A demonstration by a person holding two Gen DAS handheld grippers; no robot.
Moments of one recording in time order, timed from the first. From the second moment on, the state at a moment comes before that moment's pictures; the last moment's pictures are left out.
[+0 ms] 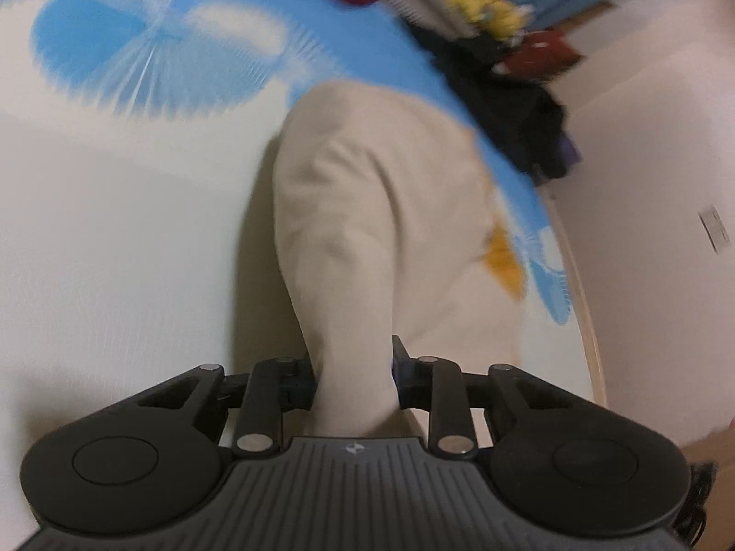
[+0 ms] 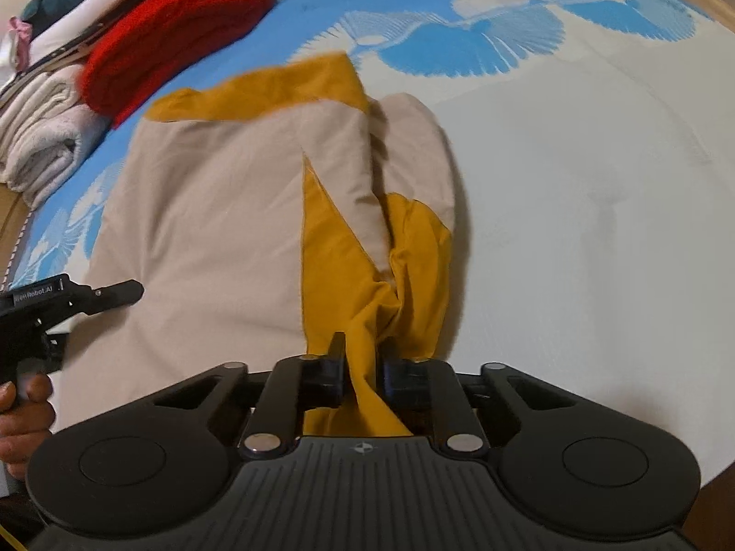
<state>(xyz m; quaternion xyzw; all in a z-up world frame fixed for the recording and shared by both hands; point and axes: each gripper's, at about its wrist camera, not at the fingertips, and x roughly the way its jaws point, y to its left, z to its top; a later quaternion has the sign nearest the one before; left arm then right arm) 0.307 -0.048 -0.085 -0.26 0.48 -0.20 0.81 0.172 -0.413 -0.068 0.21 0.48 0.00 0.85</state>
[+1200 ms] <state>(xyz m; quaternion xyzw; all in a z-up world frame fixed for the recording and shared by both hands) 0.238 0.075 -0.043 0.06 0.48 -0.26 0.84 0.206 -0.242 -0.058 0.06 0.52 0.14 0.84</state>
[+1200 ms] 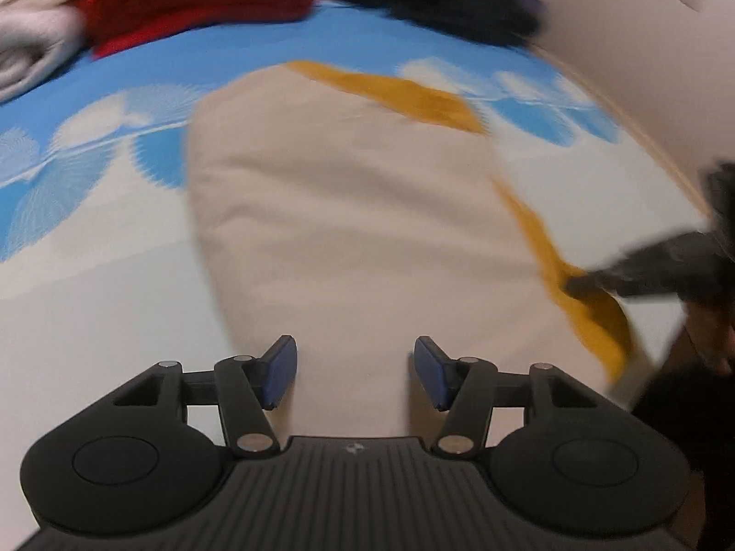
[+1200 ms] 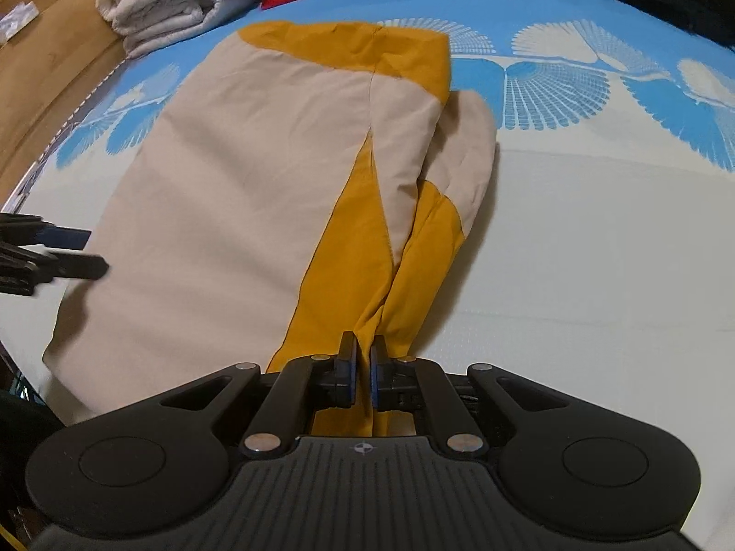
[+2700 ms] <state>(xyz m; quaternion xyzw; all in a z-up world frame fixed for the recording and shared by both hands) 0.272 0.079 -0.030 -0.03 0.47 -0.20 0.86 0.373 -0.273 -0.090 0.26 0.38 -0.04 0.89</state>
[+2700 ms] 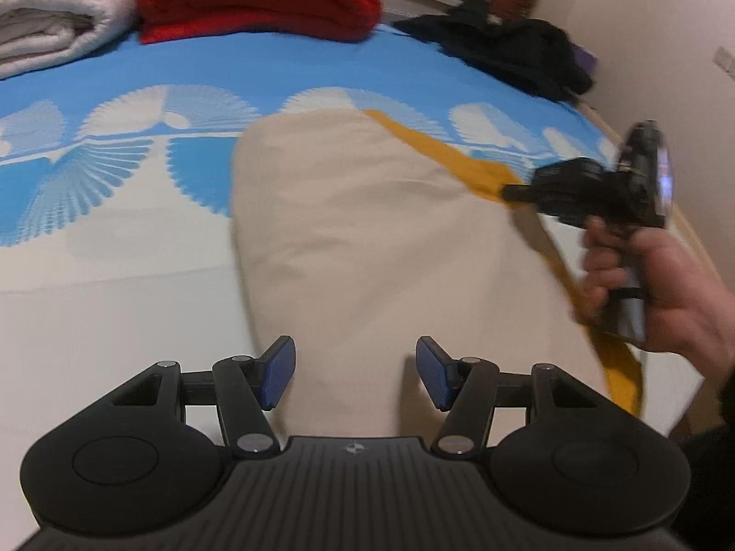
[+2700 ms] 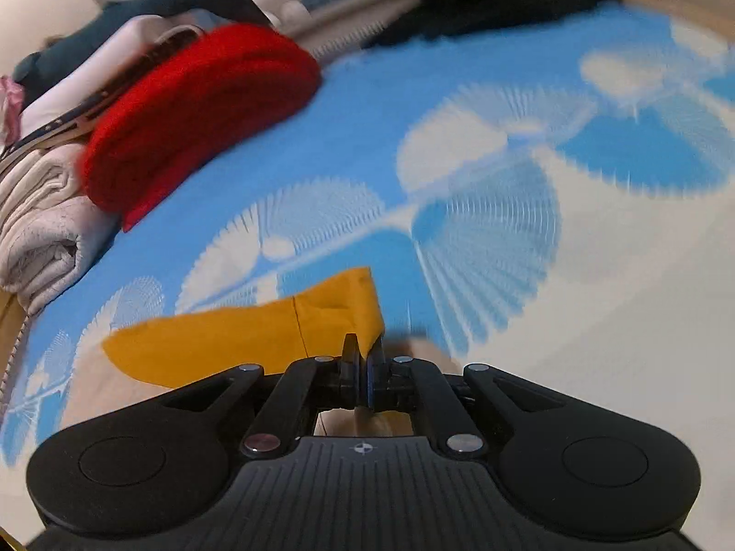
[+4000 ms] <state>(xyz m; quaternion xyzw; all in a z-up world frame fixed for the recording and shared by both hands) 0.126 0.063 0.024 0.01 0.36 -0.11 0.93 0.085 -0.227 0.025 -0.02 0.33 0.00 0.94</state>
